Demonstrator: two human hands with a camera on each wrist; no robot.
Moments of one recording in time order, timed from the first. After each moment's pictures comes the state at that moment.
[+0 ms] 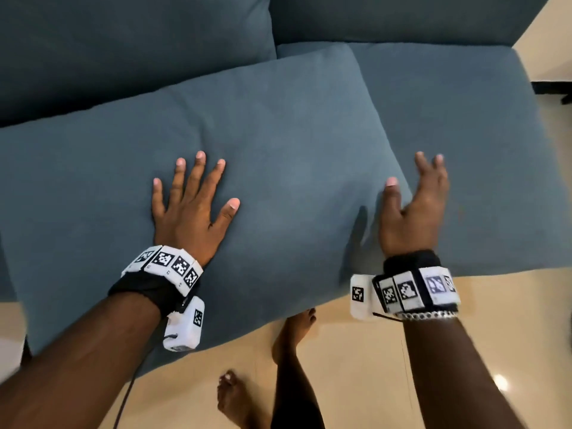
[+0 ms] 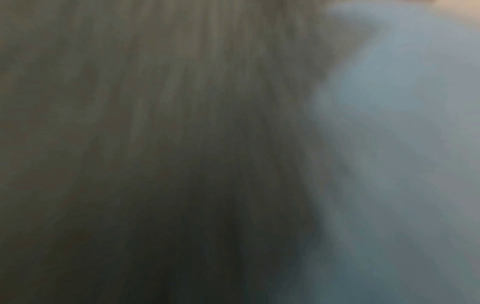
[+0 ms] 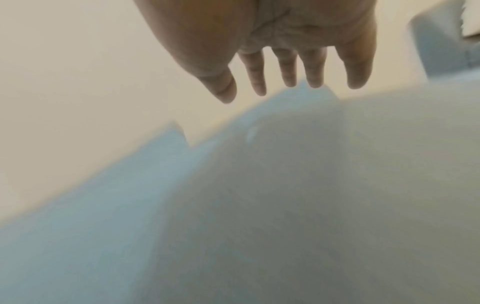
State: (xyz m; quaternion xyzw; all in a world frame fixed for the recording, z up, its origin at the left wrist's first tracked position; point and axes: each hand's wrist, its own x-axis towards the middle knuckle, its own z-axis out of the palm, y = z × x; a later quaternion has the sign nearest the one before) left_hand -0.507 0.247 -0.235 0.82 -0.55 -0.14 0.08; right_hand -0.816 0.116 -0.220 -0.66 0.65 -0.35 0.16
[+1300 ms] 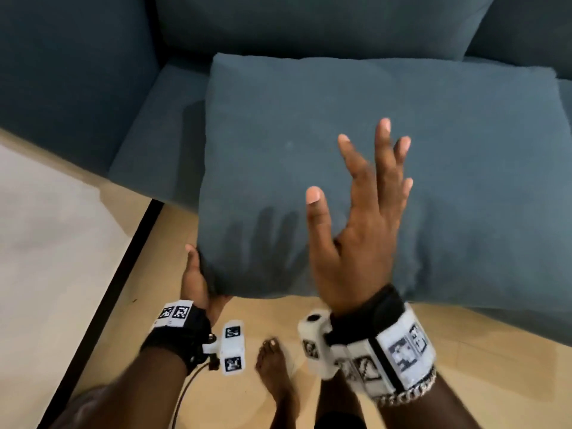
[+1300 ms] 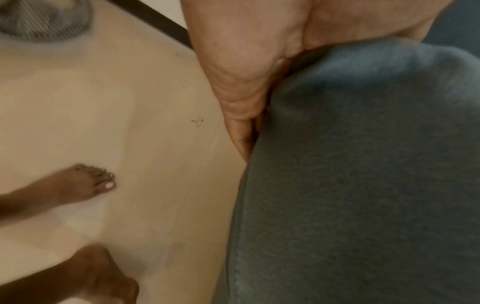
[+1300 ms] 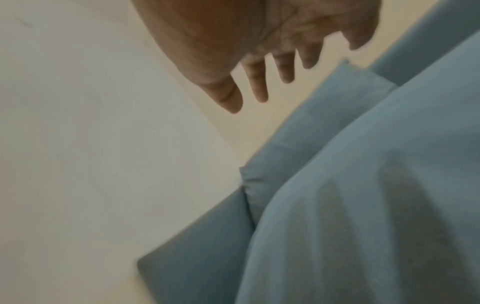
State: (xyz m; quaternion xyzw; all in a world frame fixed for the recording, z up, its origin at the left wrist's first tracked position) left_hand -0.440 0.528 -0.265 0.58 0.32 -0.40 0.63; right_hand -0.566 0.359 -0.152 -0.81 0.38 -0.33 0.29
